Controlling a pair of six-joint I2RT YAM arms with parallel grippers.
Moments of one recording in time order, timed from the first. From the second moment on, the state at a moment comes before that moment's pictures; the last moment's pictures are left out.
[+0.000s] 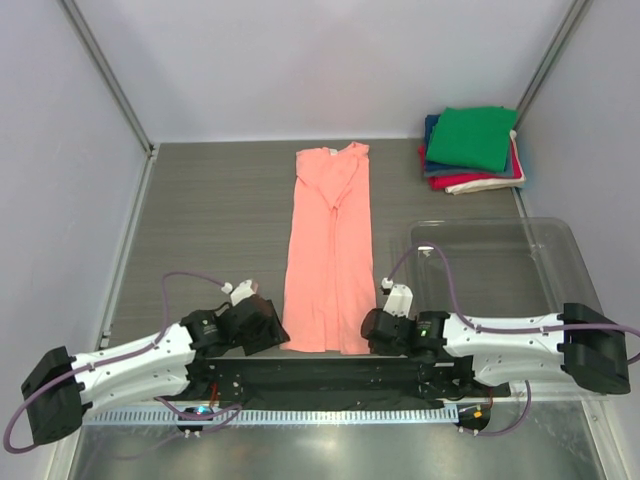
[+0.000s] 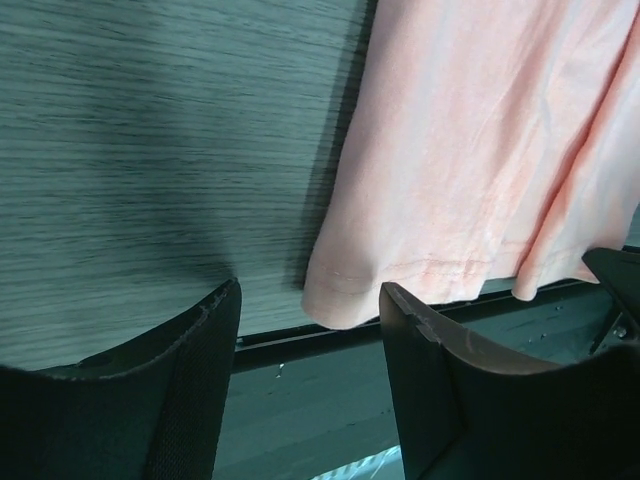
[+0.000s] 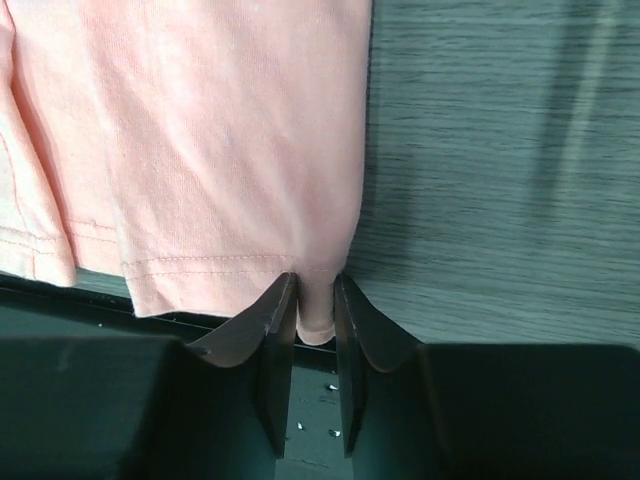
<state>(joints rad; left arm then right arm) -1.00 0.82 0.35 -0.54 -0.16 -1.25 1.27 1.10 0.47 -0.53 0.38 1.24</state>
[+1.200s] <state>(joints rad) -0.74 1.26 1.00 -0.67 -0.19 -0.93 0.79 1.27 1.02 -0.67 0.44 0.77</state>
